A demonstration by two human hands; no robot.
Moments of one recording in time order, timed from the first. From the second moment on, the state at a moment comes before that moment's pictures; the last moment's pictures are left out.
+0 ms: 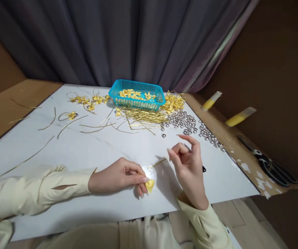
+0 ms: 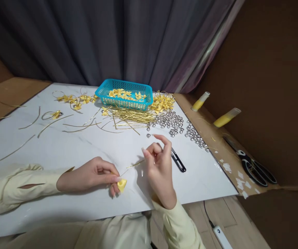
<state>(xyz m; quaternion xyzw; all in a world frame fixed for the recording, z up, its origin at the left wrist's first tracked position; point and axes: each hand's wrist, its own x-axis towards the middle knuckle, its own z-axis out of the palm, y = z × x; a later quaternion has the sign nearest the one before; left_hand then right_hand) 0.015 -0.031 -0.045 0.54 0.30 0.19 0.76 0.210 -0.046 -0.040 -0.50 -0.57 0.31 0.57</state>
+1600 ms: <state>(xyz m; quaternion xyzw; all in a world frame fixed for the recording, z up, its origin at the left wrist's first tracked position) 0.013 -0.025 -0.028 0.49 0.24 0.16 0.82 0.175 -0.070 -0.033 -0.40 -0.53 0.63 0.40</state>
